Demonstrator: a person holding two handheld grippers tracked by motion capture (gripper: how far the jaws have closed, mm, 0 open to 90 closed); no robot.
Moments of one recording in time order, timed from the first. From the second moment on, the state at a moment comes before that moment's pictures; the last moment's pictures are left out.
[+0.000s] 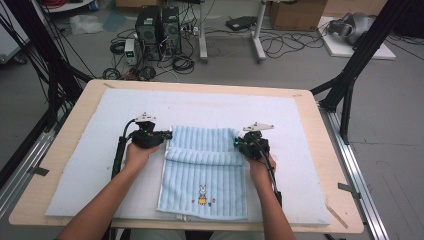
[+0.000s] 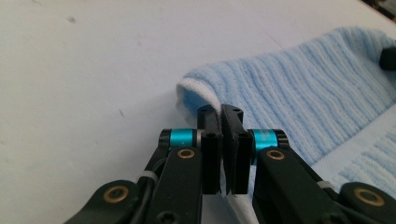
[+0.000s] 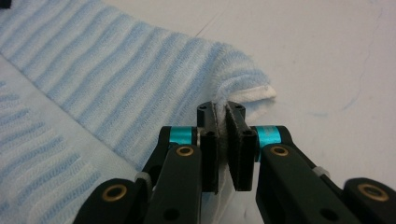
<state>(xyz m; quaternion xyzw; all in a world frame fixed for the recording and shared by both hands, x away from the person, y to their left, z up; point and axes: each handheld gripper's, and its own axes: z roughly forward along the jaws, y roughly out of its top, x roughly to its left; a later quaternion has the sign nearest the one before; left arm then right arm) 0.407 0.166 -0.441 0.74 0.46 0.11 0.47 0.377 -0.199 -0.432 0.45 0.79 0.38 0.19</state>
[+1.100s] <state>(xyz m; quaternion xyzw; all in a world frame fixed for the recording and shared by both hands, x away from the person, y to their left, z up) 0.442 0.166 -0.436 0.74 0.44 0.10 0.50 0.421 -0.200 -0.428 0.49 0.75 0.39 0.21</state>
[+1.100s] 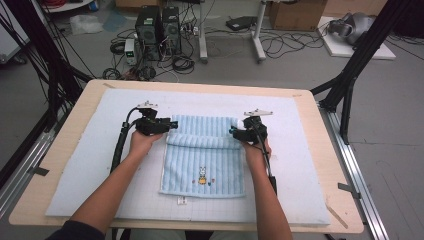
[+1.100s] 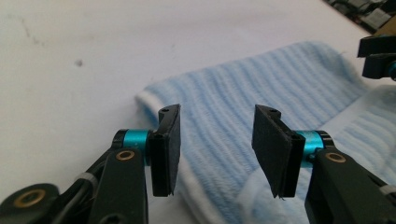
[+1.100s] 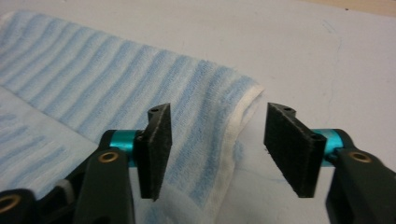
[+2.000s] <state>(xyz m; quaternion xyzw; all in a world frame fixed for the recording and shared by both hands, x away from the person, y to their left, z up) 0.396 0.172 -0.447 0.78 0.37 0.10 0.50 0.387 -0.213 -0.425 0.42 0.81 0.39 0.15</state>
